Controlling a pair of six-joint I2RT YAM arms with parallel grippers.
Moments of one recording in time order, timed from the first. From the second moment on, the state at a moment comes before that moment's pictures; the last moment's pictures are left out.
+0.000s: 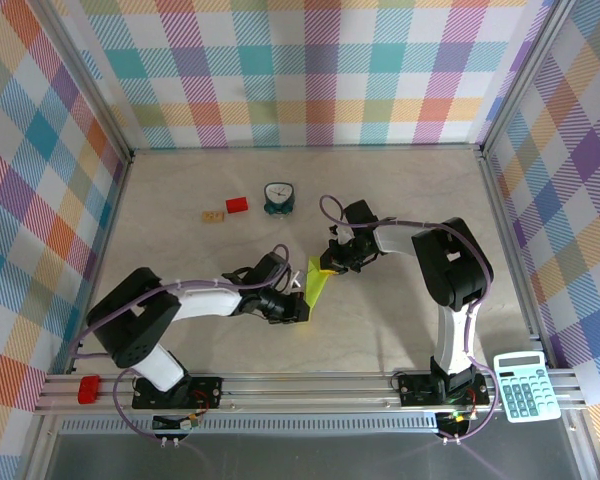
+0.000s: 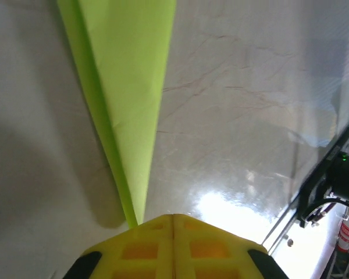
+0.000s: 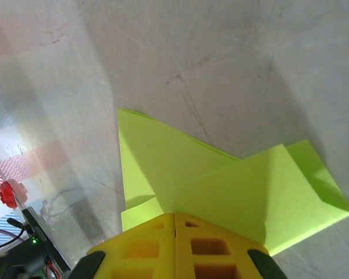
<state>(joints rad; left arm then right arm) -0.78 1.56 0.67 -0.08 0.52 -0.76 0.47 1.97 1.12 -0.36 -0.66 0.50</state>
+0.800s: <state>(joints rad) -0.62 1.15 0.54 -0.10 0.12 -0.65 0.47 1.47 1.00 -0.53 -0.32 0.45</state>
